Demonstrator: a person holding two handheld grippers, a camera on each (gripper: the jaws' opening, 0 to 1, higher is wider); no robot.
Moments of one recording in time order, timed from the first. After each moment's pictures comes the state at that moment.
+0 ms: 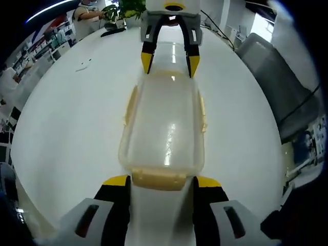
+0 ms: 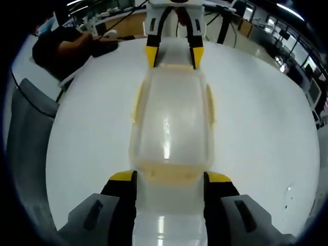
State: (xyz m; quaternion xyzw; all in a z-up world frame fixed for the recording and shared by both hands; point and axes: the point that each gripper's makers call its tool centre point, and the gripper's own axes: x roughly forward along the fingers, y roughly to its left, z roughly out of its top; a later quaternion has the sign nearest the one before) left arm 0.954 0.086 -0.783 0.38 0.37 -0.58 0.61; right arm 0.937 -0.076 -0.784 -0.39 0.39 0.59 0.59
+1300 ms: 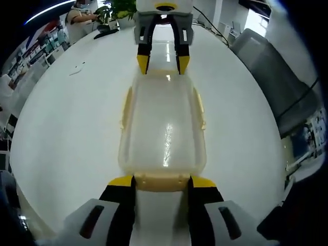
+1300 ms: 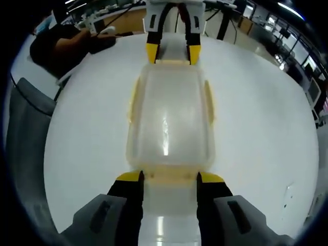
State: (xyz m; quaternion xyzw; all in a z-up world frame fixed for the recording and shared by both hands) left arm 0.954 0.078 -0.784 0.38 0.36 -0.60 0.60; right arm 0.937 -0.081 -0.787 -0.40 0.40 0.58 0.59
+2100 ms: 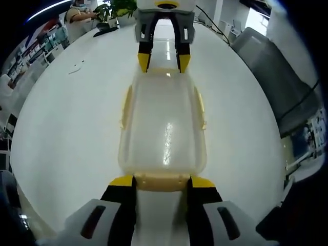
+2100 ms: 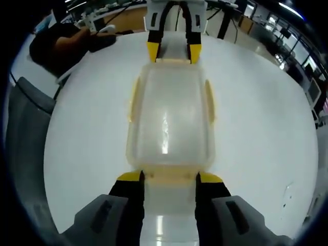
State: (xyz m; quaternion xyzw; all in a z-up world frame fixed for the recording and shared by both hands) left arm 0.952 0.077 -0.785 0.39 0.38 -0.59 0.60; right arm 0.944 -0.081 -0.792 -0.40 0.40 0.58 0.59
